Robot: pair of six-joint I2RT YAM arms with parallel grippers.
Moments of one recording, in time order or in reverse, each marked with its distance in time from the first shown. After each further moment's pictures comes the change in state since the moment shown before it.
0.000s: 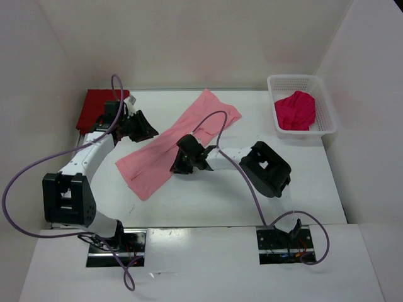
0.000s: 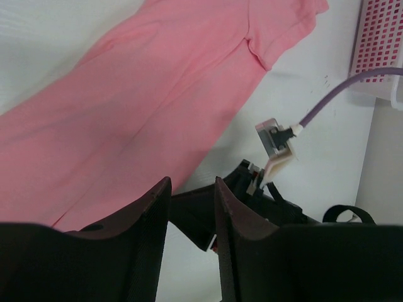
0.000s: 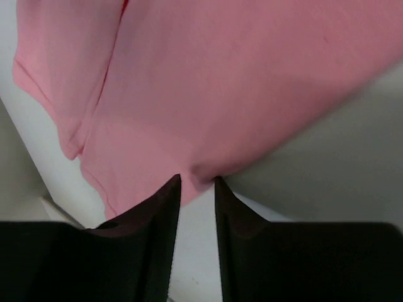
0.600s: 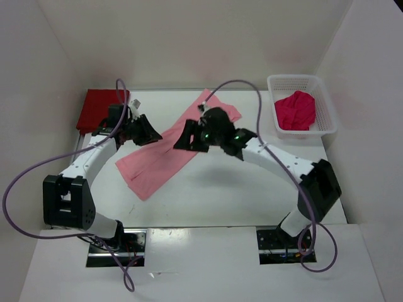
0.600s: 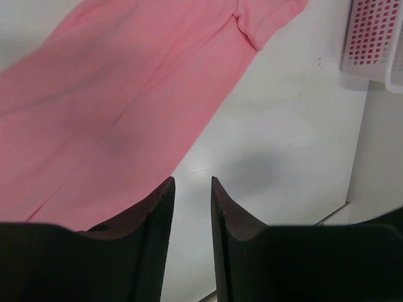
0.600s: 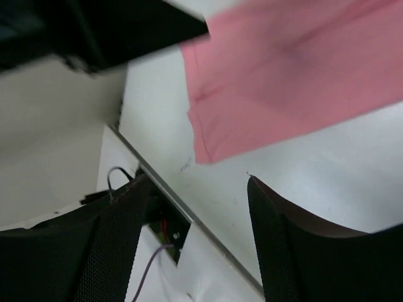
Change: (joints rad) left arm -0.039 -0.035 -0.058 0.024 0.025 -0.030; right arm -0.155 -0.437 0.070 -0.196 -0.194 -0.326
